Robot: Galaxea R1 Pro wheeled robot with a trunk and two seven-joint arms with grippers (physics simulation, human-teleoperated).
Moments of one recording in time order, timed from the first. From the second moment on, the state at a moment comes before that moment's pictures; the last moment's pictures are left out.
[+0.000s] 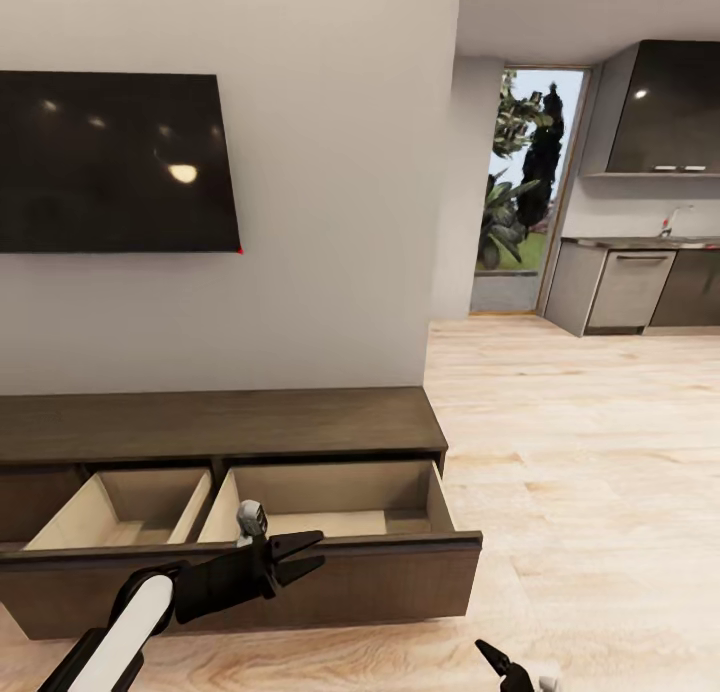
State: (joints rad) left arm -0.23 0.22 -0.21 -1.35 1.15 0.99 -0.66; right arm -0.22 -0.12 -0.09 -0.39 -1.02 0.31 0.59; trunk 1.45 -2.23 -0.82
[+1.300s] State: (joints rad) left arm -0.23 0.22 -0.21 -1.35 1.15 0.99 -0.66; right arm -0.22 -0.12 -0.09 -0.38 -1.02 0.29 0.59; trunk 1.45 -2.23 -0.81
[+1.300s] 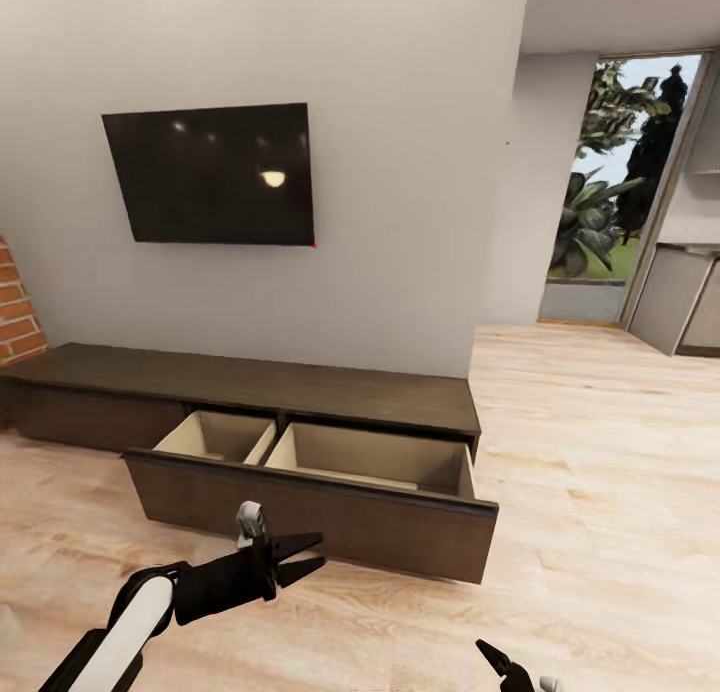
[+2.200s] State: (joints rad) left arm -0.23 0.22 -0.20 -1.34 1.15 0.99 -0.61; right arm -0.22 -0.12 -0.09 -0.38 -1.02 0.25 0.58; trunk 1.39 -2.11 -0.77
